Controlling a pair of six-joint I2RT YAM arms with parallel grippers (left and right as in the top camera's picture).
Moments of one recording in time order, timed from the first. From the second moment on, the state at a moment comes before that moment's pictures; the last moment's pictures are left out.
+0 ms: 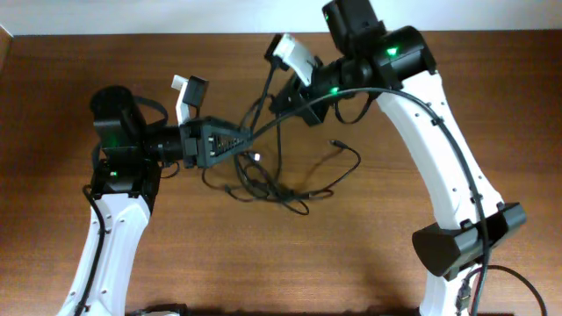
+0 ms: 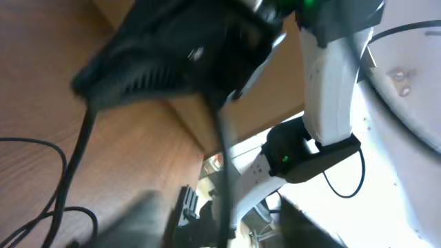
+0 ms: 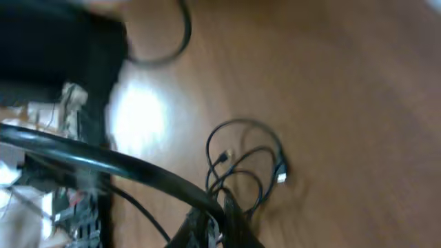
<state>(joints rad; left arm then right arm) 0.06 1.31 0.98 0.12 1.55 -0.73 0.44 2.02 2.32 -1.32 -0.75 -0.45</state>
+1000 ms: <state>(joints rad) 0.01 1.32 0.99 -0.43 1.21 -0.35 0.34 2.02 2.94 -1.02 -0.74 0.34</state>
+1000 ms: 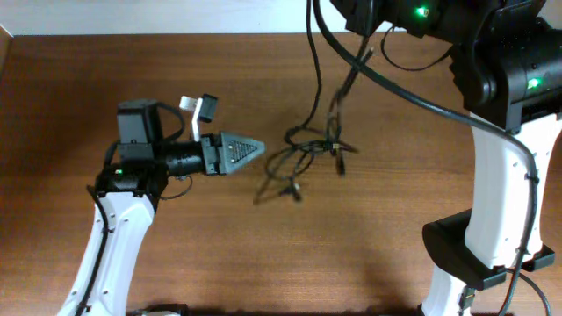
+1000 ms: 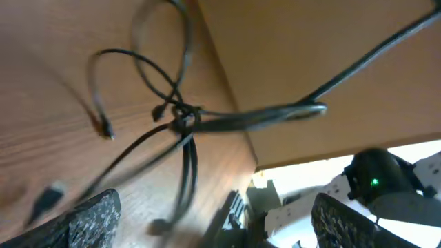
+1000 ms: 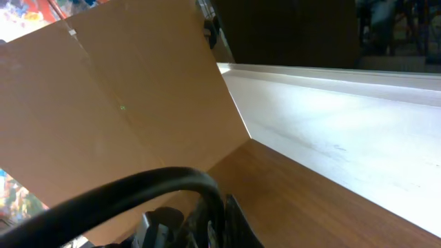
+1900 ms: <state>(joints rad) -0.14 1.32 0.99 -0.45 0.99 -0.36 0.43 2.02 2.94 -0.83 -0.89 0.55</state>
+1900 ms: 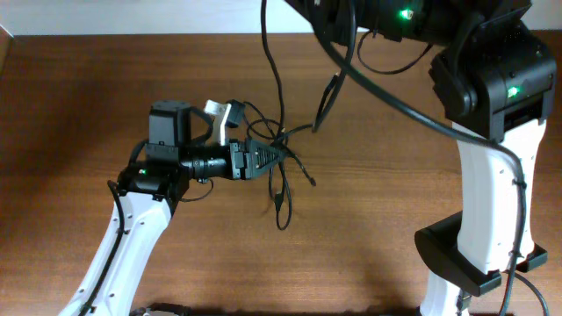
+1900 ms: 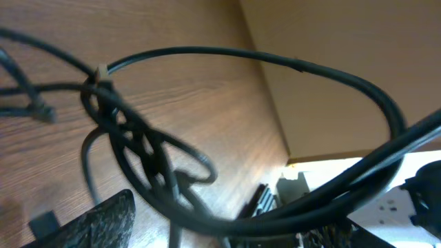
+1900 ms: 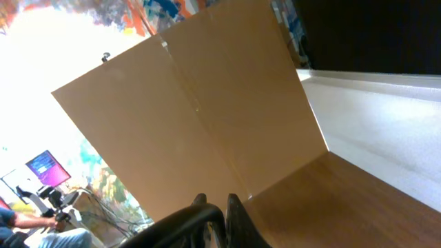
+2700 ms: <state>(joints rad) -0.31 1.32 0.99 -0.44 0.76 -0.31 0.39 2.01 2.95 -1.23 -1.02 0.37</state>
